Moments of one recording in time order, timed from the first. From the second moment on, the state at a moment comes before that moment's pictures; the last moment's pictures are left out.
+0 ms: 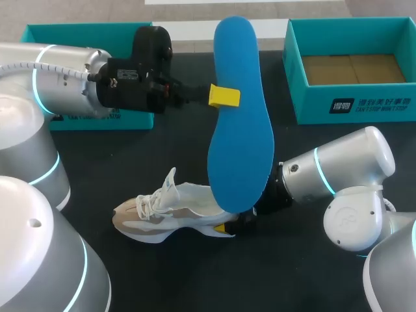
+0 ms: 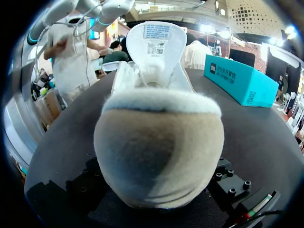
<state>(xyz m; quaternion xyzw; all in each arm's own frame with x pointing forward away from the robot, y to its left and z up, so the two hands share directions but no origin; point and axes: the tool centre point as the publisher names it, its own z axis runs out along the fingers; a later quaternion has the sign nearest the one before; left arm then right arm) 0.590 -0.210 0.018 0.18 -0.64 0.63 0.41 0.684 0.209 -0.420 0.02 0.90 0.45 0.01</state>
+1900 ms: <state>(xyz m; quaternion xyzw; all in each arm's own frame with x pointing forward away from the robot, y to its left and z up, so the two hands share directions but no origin) 0.590 -0.210 0.018 0.18 -0.64 0.63 0.41 0.683 0.181 -0.368 0.06 0.96 0.27 0.02</state>
